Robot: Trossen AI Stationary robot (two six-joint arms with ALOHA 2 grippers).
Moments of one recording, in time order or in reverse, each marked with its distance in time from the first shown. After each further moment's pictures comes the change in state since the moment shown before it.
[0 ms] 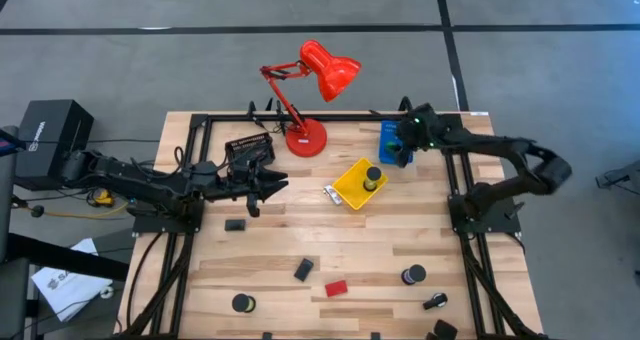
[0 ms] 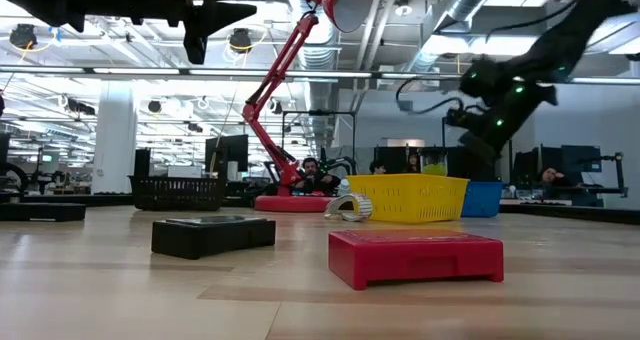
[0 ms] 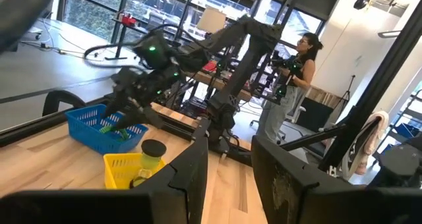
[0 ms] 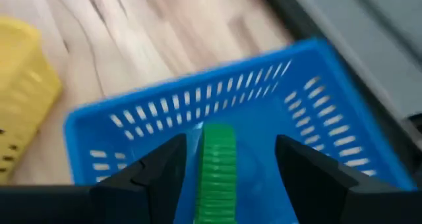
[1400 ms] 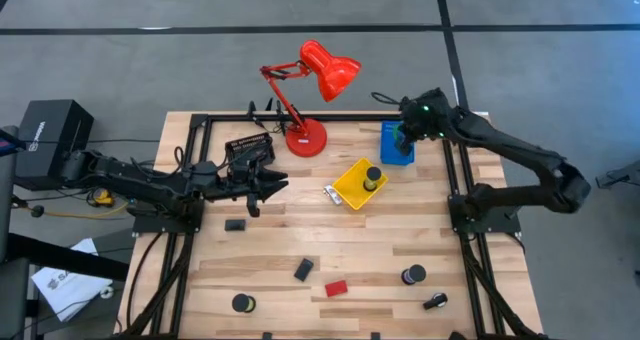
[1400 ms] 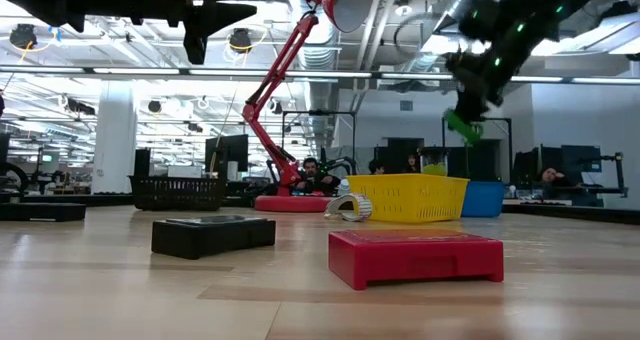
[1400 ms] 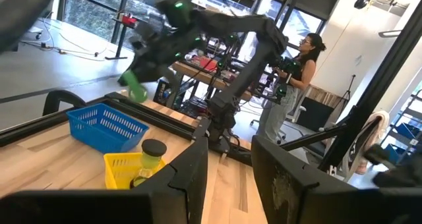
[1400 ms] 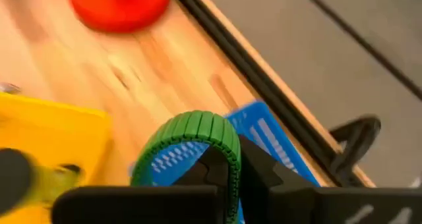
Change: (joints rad) left arm 0.000 0.000 0.000 -0.002 -0.001 0.000; right arm 0.114 -0.258 0.247 -0.396 0.130 0.166
